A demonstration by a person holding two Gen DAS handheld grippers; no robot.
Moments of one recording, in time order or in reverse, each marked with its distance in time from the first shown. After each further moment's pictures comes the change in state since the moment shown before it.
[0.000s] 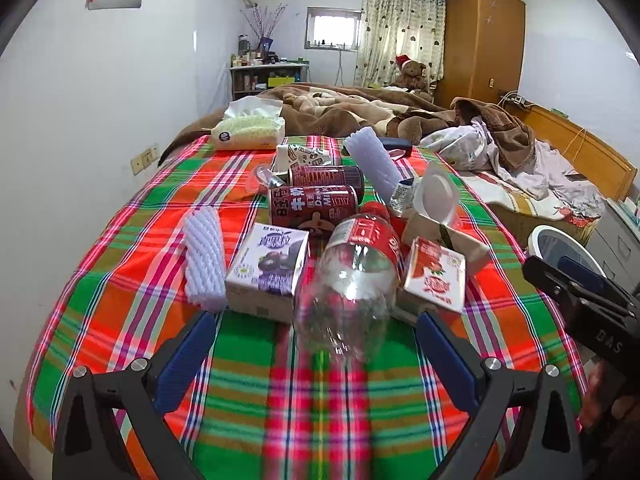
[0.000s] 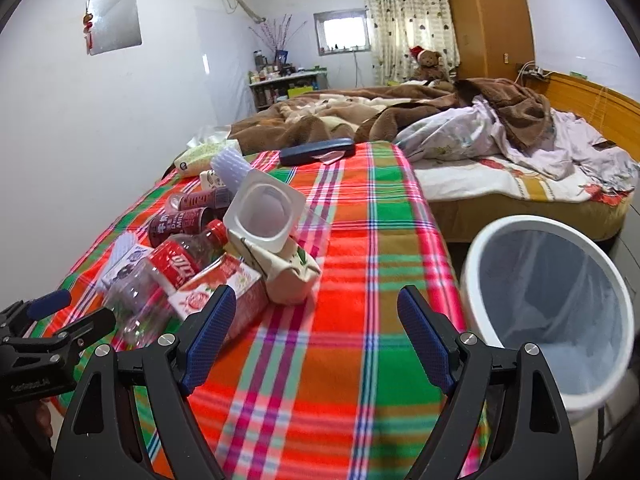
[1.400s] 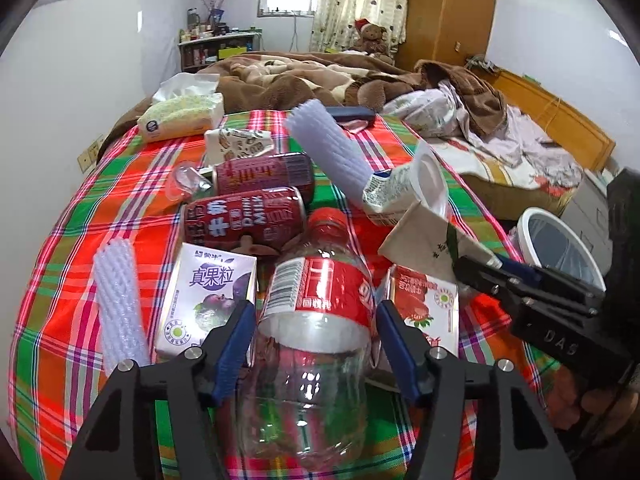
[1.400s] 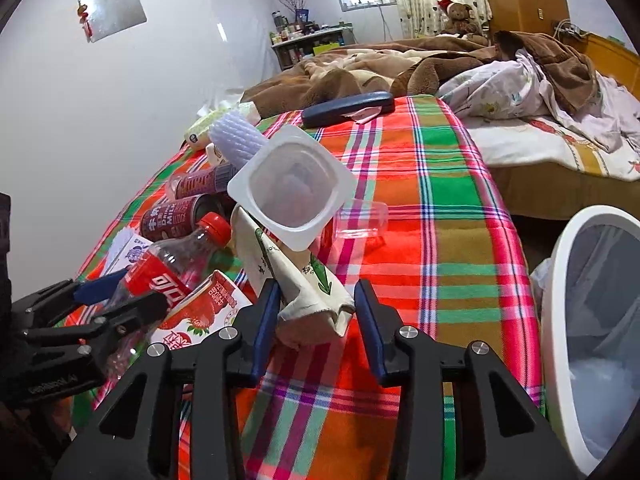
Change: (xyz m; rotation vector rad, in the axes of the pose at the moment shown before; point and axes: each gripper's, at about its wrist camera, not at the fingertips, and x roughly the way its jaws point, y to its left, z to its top) left arm 0.070 -0.028 0.036 0.095 0.138 -0.136; right arm 0.052 -0.006 0.015 0.026 0.173 0.137
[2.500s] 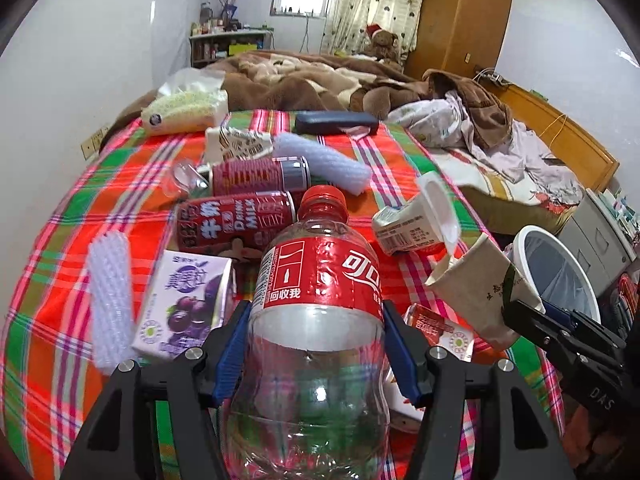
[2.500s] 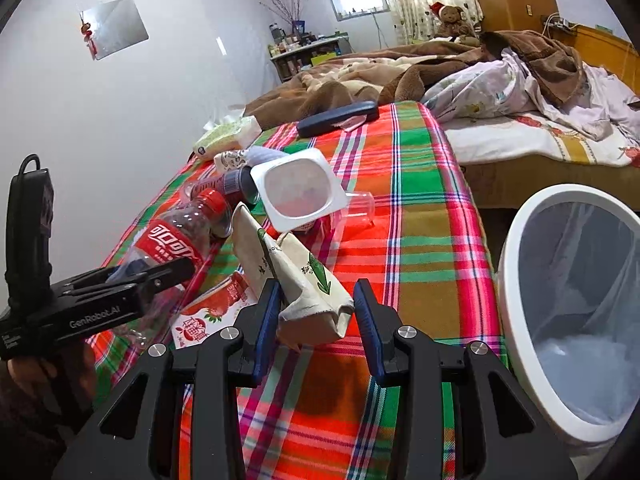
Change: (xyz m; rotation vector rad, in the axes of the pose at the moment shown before) left arm -0.008 -0.005 0.005 -0.076 -0.020 0.000; right arm -0.033 -0.019 -0.011 0.024 -0.043 0.030
